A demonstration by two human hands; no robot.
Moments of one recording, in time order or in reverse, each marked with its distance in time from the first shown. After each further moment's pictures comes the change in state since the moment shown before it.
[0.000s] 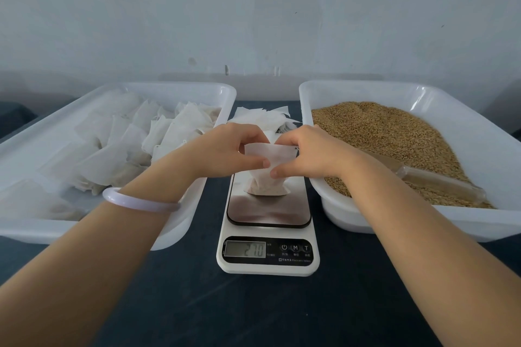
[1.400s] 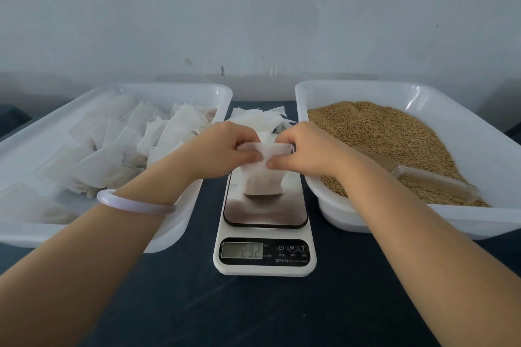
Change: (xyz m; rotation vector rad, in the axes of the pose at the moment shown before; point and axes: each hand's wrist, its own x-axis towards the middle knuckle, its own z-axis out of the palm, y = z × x) left_hand 0.000 0.000 0.001 0.032 0.075 0.022; right_hand 0.000 0.000 -0.001 0.003 0.091 -0.059
